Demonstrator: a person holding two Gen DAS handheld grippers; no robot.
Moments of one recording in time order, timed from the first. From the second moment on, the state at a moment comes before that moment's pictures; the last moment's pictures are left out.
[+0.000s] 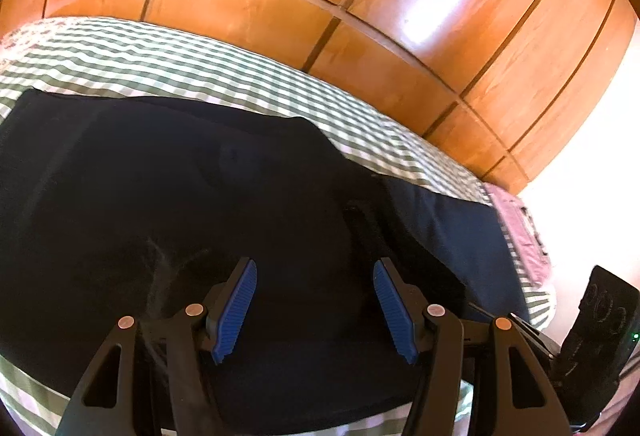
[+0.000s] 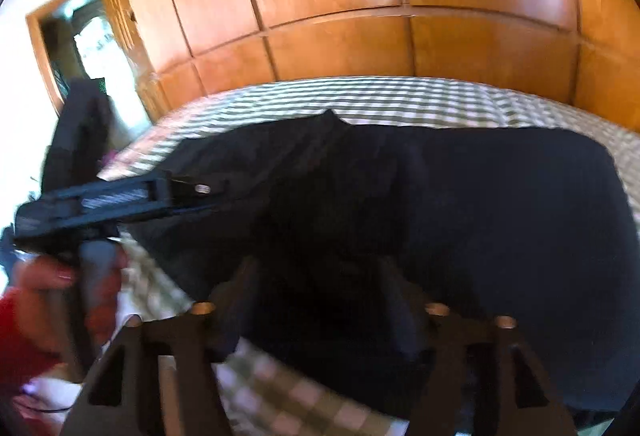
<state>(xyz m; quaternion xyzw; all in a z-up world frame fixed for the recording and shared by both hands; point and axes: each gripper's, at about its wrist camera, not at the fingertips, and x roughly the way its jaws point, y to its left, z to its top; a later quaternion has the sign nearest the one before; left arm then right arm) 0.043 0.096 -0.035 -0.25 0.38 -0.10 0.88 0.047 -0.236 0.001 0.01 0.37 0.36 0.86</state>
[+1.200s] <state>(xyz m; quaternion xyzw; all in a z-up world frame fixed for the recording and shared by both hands) 0.072 0.033 -0.043 -0.21 0.42 -0.12 0.88 0.128 -0.358 -0.010 0.04 0.39 0.14 0.91</state>
